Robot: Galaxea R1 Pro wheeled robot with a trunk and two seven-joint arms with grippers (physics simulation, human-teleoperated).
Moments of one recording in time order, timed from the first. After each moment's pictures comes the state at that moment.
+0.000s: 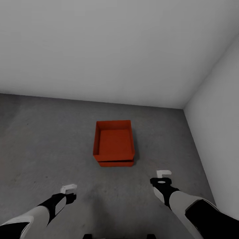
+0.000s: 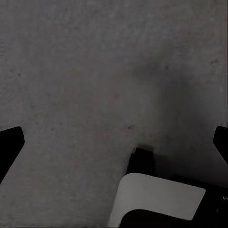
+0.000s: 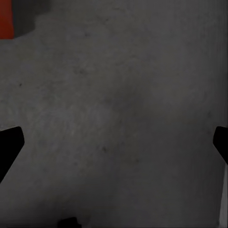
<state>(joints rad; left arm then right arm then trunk) -0.76 0.11 0.05 -0.09 0.14 0.18 0.12 -0.90 0.05 0.53 0.02 -0.46 -0.02 -0.35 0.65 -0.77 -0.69</state>
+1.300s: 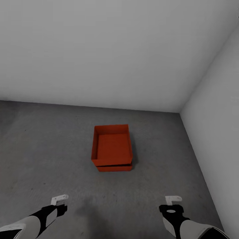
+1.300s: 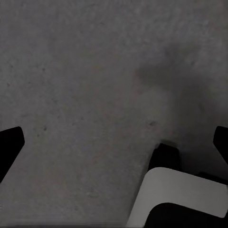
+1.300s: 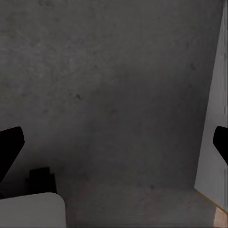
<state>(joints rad) -0.71 0.16 0.05 0.00 0.15 0.10 0.12 -0.69 0.01 0.53 0.03 -0.45 -0.09 -0.36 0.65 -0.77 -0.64</state>
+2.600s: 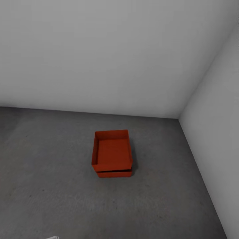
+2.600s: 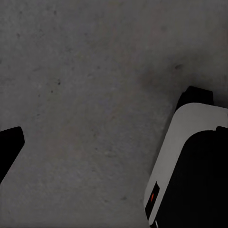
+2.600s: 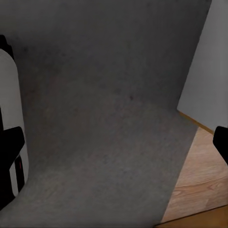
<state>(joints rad) -0.43 0.16 0.05 0.00 0.15 -0.05 0.12 -0.31 -0.13 0.53 0.03 -0.46 -0.17 -0.25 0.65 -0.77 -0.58</state>
